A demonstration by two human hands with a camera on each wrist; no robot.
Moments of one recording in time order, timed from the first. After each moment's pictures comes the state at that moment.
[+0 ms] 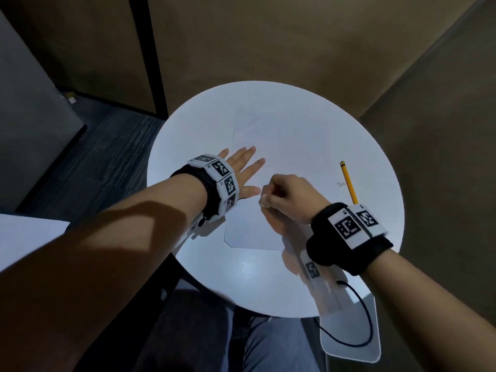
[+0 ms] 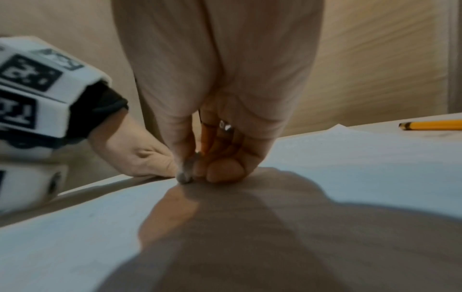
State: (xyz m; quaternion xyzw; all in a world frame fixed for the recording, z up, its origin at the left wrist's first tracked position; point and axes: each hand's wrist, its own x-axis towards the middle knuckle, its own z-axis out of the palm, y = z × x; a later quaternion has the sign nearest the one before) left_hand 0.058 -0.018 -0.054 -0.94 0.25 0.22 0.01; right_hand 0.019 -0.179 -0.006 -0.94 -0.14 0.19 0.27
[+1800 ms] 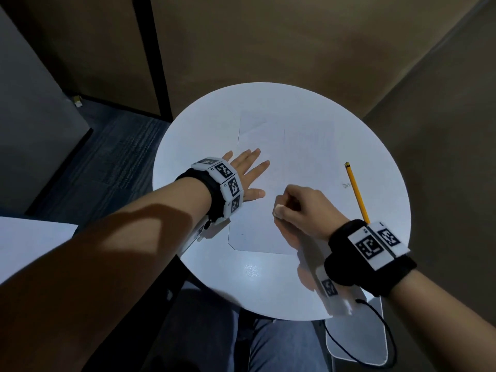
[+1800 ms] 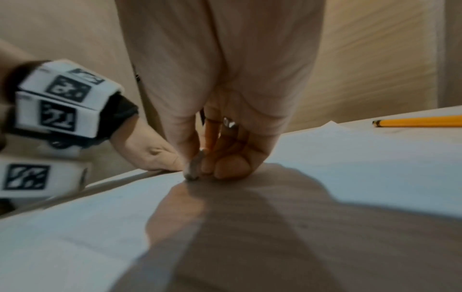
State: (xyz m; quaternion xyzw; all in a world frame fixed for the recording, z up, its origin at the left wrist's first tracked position) left_hand 0.058 -0.017 -0.056 -0.94 0.26 0.22 0.00; right_hand 0.004 -0.194 -0.011 -0.94 -0.13 0.18 0.26
